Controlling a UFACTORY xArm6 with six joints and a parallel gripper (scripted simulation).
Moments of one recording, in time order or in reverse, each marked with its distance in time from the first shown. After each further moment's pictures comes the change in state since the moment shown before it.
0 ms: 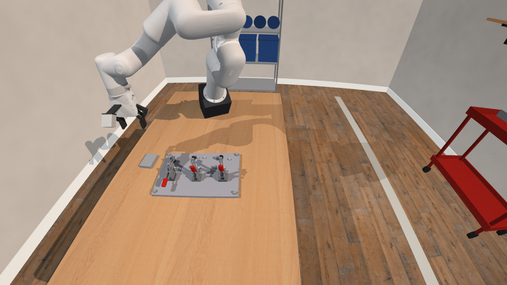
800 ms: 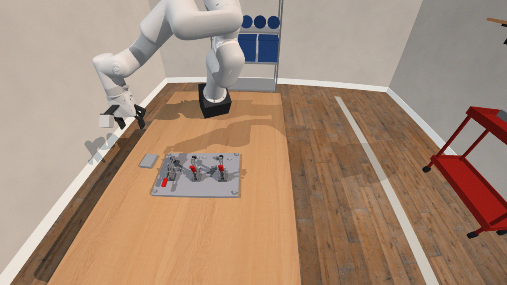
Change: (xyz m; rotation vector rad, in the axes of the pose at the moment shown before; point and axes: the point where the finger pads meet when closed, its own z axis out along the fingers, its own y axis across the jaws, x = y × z) arm 0.000 0.007 0.001 0.004 0.000 0.017
